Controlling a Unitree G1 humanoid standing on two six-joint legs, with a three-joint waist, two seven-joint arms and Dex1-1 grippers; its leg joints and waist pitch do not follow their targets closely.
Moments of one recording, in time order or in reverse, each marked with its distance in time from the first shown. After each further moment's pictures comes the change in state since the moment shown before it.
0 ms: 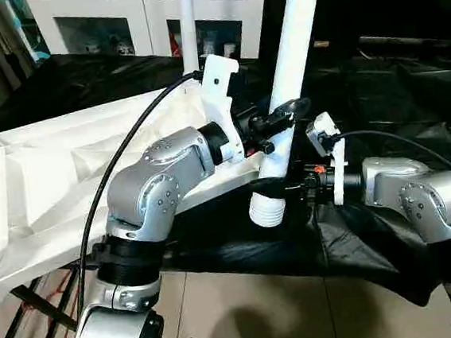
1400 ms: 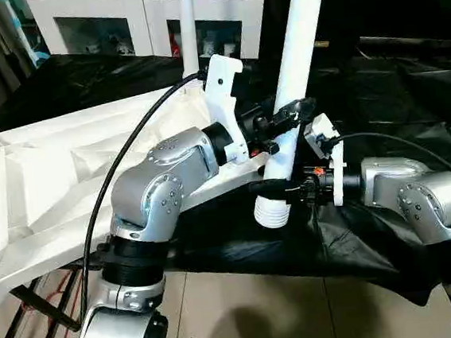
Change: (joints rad) left arm 0.000 -0.022 0.000 0.000 0.000 0.003 -0.001; right arm 0.001 -0.003 0.017 0.000 -0.030 -0.033 0.028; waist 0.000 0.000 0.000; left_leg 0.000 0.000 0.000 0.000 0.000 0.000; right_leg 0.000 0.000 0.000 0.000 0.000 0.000
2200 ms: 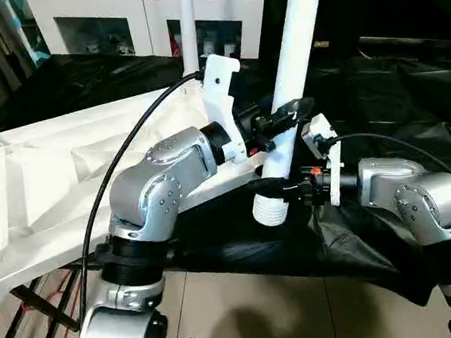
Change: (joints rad) left arm 0.001 -0.035 0.051 0.020 -0.032 0.010 0.034; right arm 0.000 0.016 -0.007 0.002 -0.009 -0.019 -0.016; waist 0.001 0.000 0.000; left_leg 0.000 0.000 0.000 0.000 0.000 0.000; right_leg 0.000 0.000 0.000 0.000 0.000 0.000
